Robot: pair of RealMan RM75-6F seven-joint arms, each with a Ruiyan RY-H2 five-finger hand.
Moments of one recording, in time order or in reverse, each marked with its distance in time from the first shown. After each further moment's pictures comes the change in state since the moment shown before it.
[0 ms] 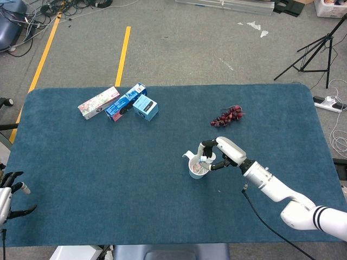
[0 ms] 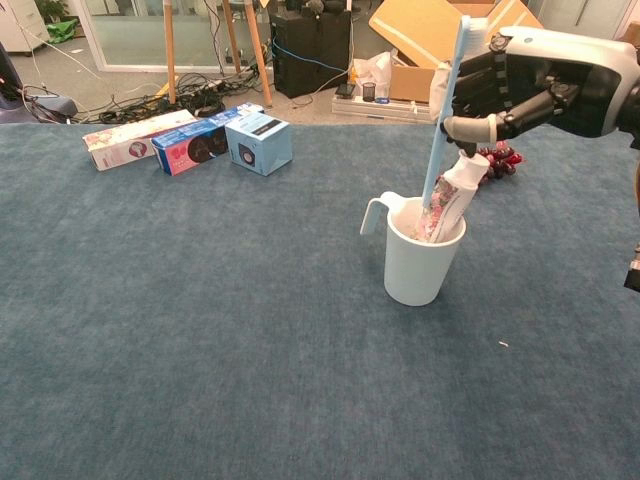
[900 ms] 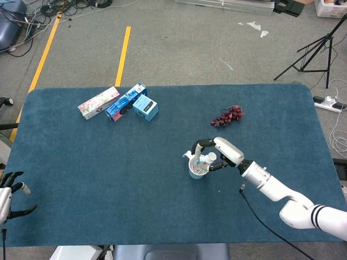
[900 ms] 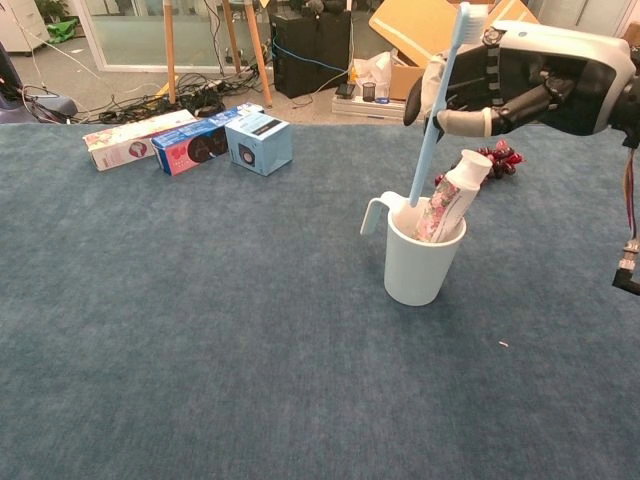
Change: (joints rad) left arm 0.000 0.003 0.001 -0.001 0.001 -0.002 -0.005; right arm 0.012 -0.015 -0.007 0.019 -0.020 0.022 0.044
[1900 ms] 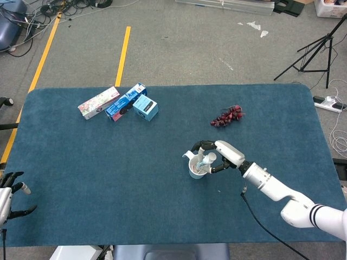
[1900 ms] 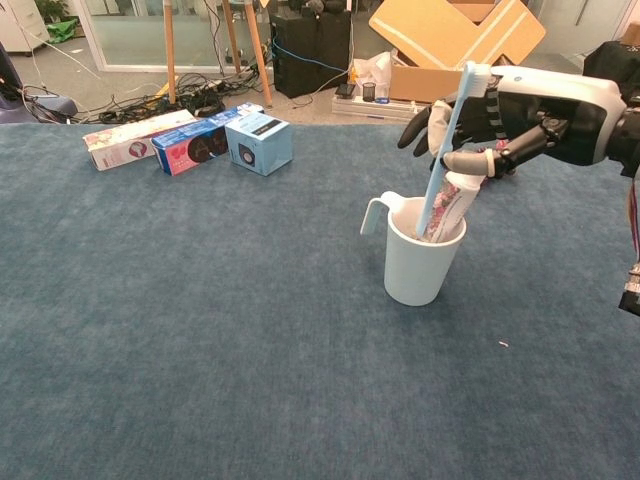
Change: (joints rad) left arm -0.001 -0.001 0.001 0.000 -0.001 -0.002 0.004; right arm 0.003 -0.039 -0.046 0.094 -0.015 -0.025 0.039
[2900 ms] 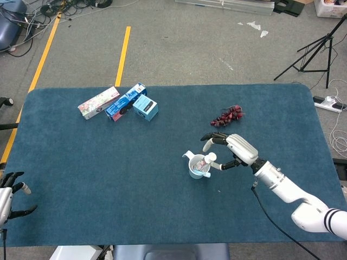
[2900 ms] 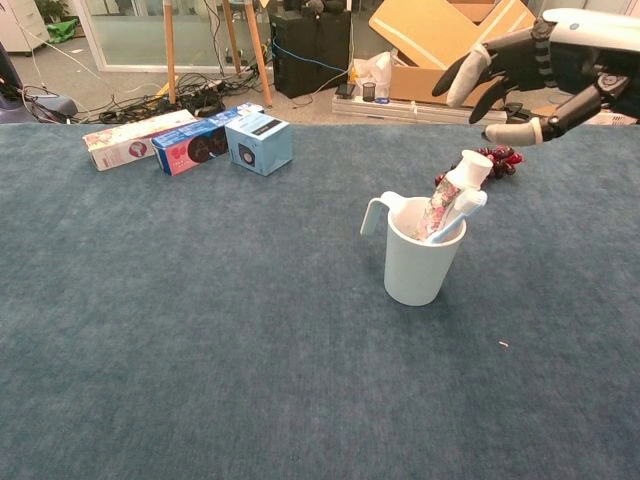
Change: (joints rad) left arm -0.003 -0.003 -0.001 0.002 -0.004 -0.005 0.003; right arm -0.052 0.111 0.024 -0.104 0.036 0.073 -0.263
